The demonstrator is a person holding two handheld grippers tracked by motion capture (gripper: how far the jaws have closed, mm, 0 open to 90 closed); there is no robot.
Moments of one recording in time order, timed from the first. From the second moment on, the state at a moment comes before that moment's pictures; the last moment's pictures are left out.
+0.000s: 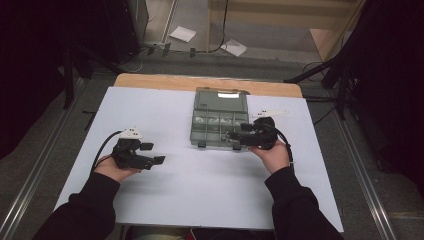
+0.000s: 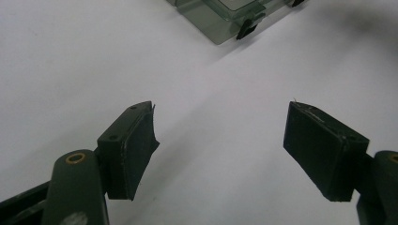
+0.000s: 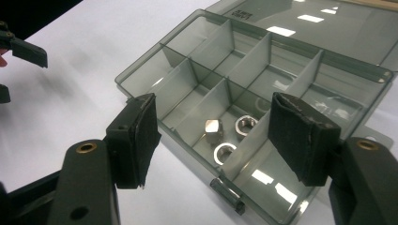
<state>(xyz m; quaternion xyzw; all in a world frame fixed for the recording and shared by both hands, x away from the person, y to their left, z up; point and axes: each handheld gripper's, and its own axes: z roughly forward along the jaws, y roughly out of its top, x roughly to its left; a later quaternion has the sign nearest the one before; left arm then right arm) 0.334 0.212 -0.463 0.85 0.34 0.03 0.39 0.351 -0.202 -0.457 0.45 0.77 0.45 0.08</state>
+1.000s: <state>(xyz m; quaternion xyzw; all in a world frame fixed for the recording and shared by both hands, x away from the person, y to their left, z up) 0.372 0.176 -0.457 0.85 0.34 0.03 0.40 0.347 -0.221 -0.462 0.48 0.75 0.45 0.08</state>
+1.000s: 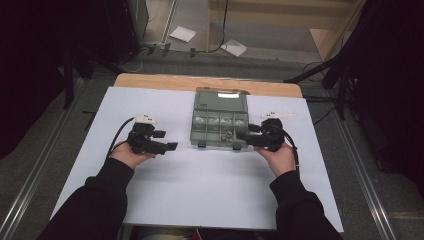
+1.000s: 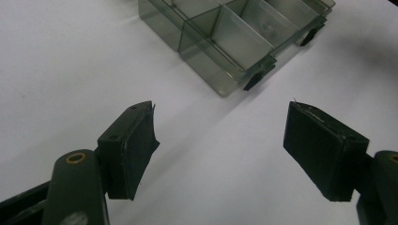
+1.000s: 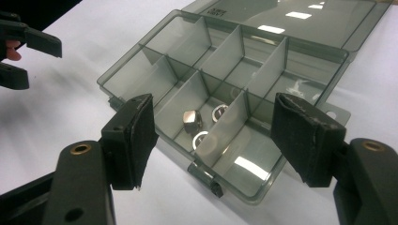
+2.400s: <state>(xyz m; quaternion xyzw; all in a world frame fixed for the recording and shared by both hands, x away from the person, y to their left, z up) 0.458 0.117 -0.449 0.82 0.42 0.05 0.39 0.413 -0.226 -0.467 0.51 0.73 0.45 0.09</state>
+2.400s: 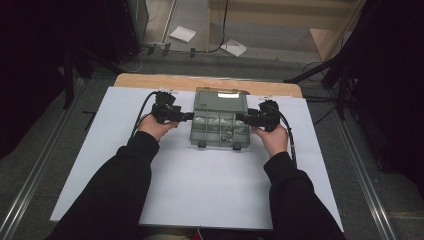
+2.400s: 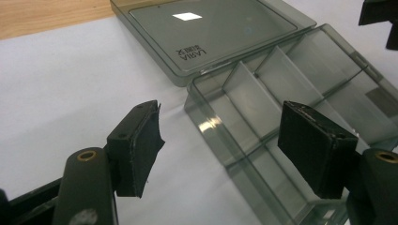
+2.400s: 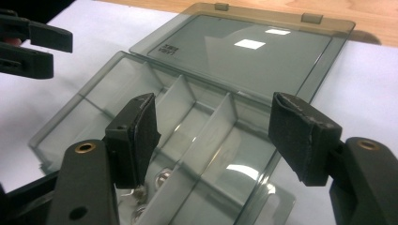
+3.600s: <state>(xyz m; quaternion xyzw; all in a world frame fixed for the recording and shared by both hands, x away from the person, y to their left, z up) 0.510 0.076 -0.469 0.79 0.48 0.08 0.37 0.470 -0.233 -0.489 0.58 0.69 0.42 0.11</state>
